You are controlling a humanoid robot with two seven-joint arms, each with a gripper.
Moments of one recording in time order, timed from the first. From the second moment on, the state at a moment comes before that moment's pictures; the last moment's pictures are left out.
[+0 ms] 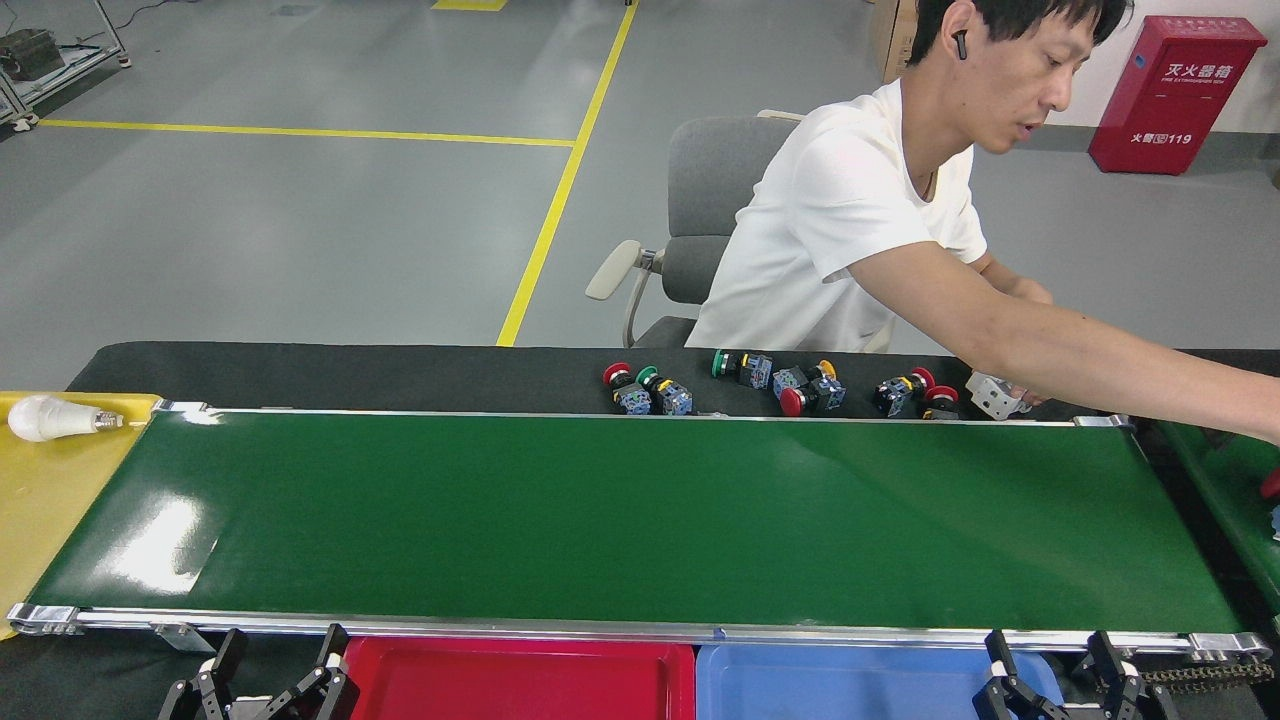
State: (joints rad) left arm 0.33 0.08 0.21 -1.76 -1.34 -0.20 0.03; right arm 0.37 -0.12 -0.12 -1.74 1.19 -0.12 -0.19
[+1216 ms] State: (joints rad) left arm 0.33 0.07 0.21 -1.76 -1.34 -0.22 0.05; right arm 0.30 -0.12 -0.15 -1.74 1.19 -0.04 -0.02
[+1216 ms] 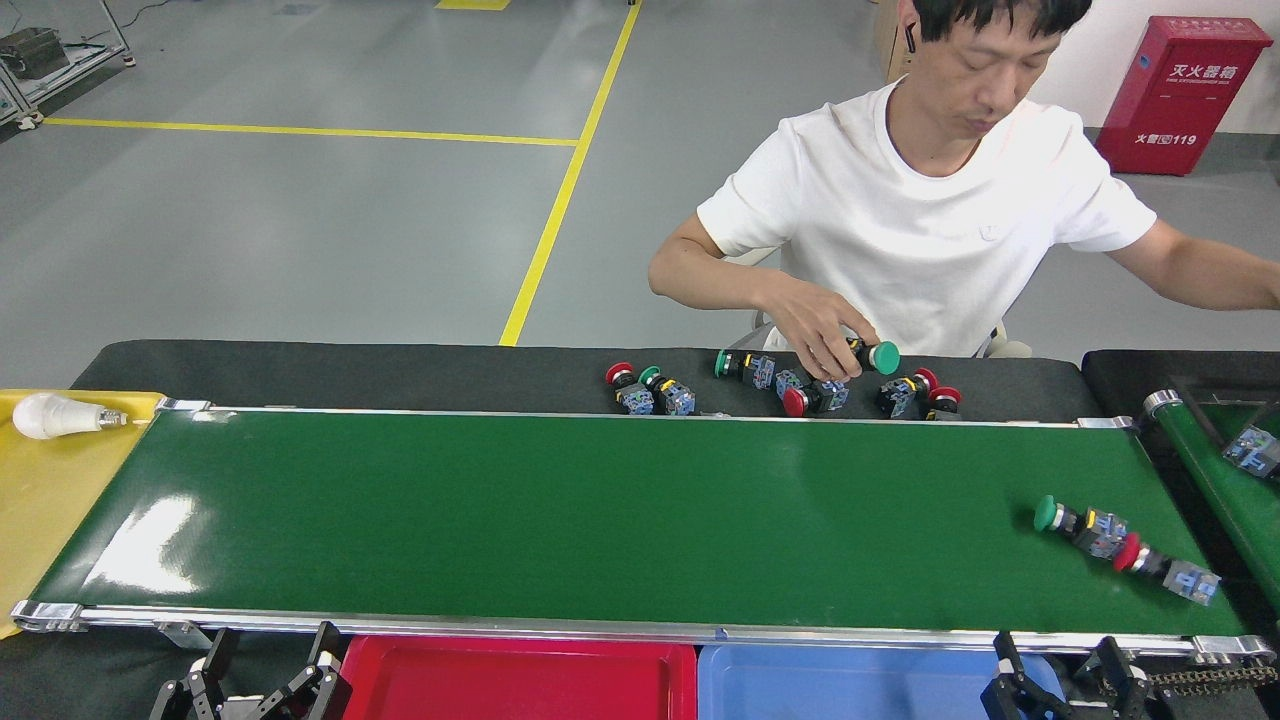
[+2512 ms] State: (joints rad) left arm 0.32 0.05 0.23 -1.76 -1.34 -0.27 0.03; right arm 0.14 -0.15 -0.15 -1.58 1.23 0.04 0.06
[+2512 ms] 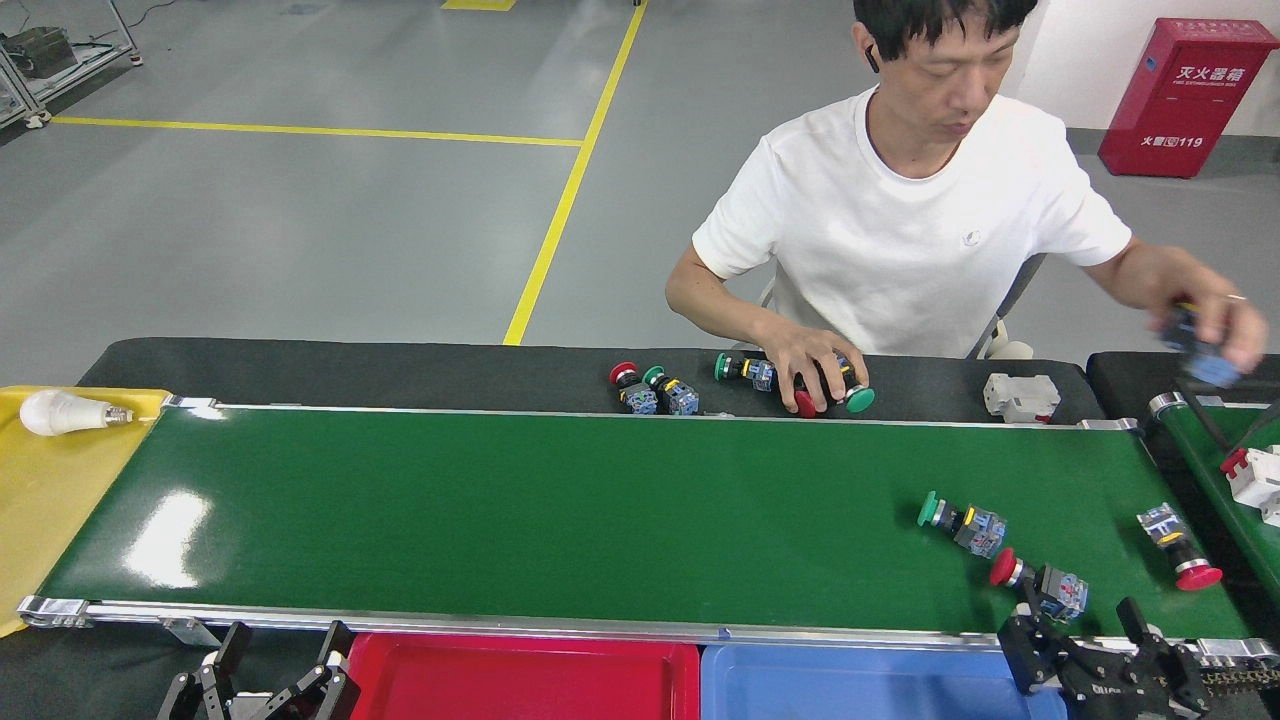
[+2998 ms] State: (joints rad) left arm 0.31 0.04 0.23 -1.76 -1.34 -0.26 -0.02; right arm 0.08 -0.15 -0.05 -1.51 1.29 0.04 0.08
